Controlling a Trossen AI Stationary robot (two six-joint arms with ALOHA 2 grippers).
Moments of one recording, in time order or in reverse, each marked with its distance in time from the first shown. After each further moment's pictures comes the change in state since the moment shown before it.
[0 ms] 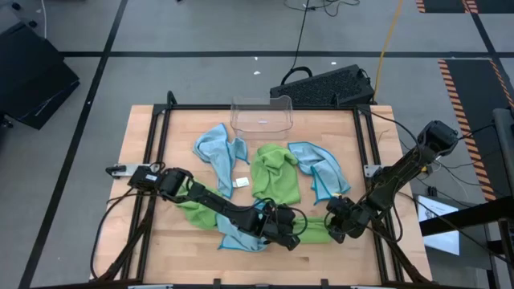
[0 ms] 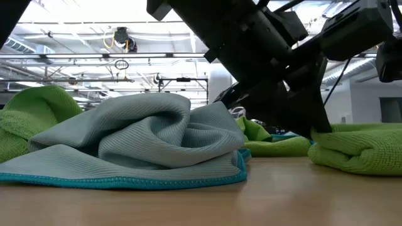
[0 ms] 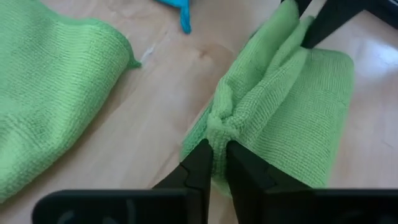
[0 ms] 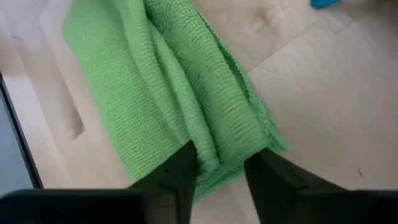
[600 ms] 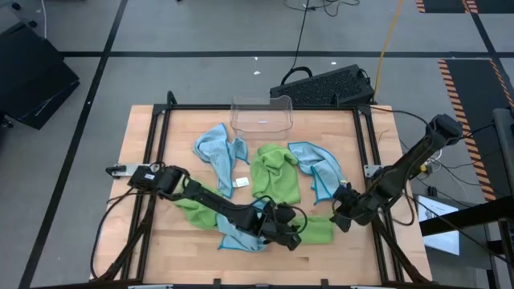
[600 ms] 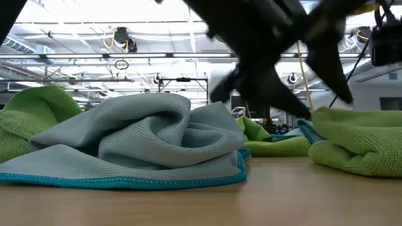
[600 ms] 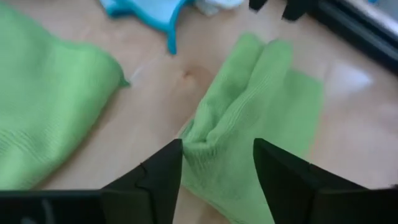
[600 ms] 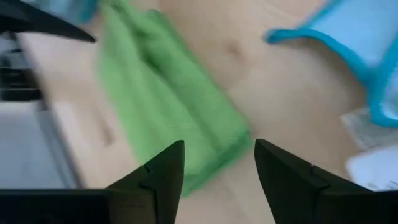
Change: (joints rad) left arm 0.002 -0.051 0.000 0.005 0.009 -0.007; right arm -0.045 -0.280 0.000 -0.189 0.003 0.026
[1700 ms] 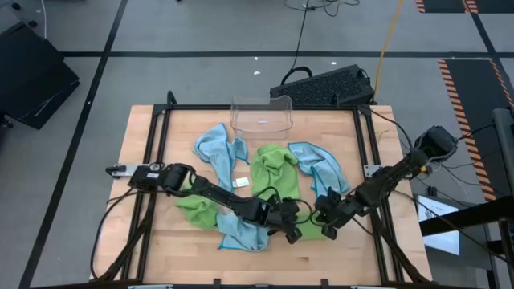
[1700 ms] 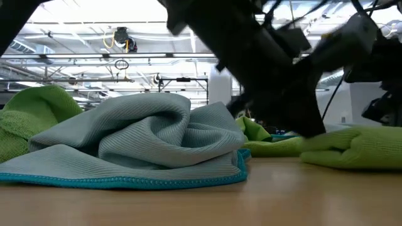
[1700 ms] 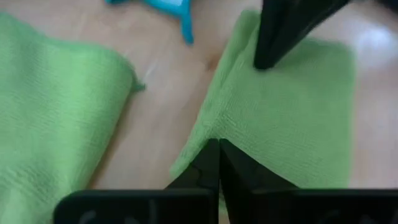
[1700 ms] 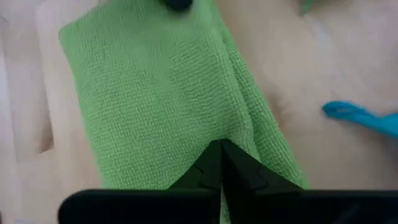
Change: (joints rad) left arm 0.069 0.061 0.001 0.014 0.132 0.118; right arm -0.151 0.375 0.001 0.324 -0.053 -0.480
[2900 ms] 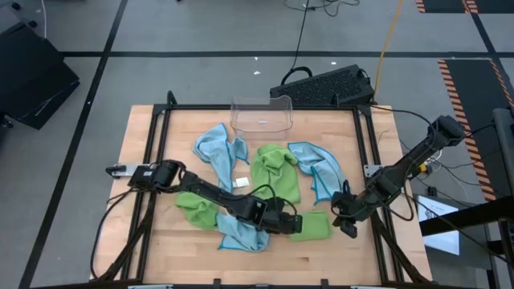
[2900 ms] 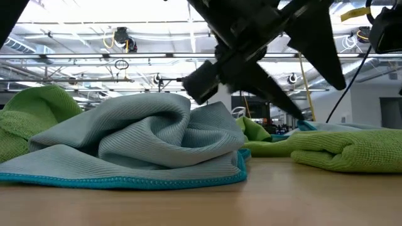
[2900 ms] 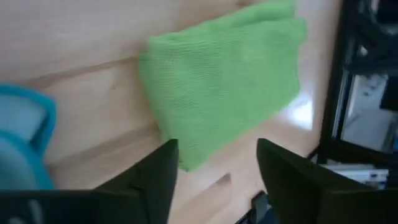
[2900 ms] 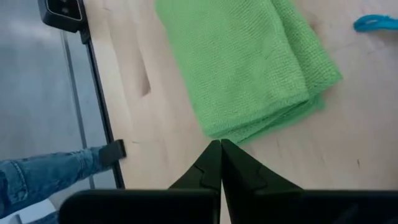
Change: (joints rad) left arm -0.017 -0.117 0.000 -0.161 0.210 -0.992; right arm 0.094 -0.387 -0.003 -0.243 -0.155 0.207
